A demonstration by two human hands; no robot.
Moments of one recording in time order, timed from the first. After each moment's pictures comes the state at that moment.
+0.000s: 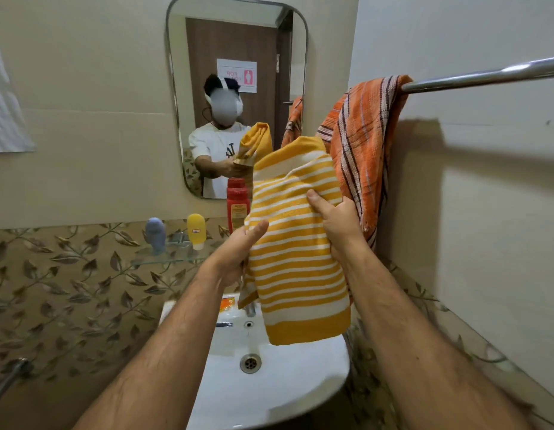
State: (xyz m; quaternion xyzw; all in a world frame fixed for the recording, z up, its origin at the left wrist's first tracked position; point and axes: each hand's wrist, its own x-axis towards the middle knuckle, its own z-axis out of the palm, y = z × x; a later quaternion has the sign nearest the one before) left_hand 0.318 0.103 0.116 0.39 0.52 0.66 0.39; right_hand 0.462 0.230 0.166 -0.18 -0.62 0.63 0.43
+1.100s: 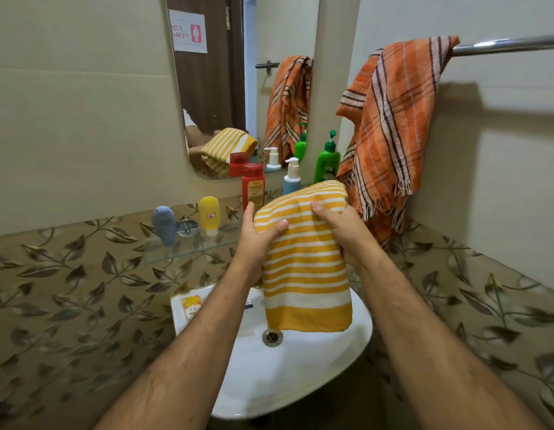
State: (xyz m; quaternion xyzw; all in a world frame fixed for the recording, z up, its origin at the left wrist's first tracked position) left_hand 0.225 0.070 0.066 0.34 0.52 0.69 0.37; right_hand 0.383 0.146 0.113 -0.29 -0.61 0.62 0.39
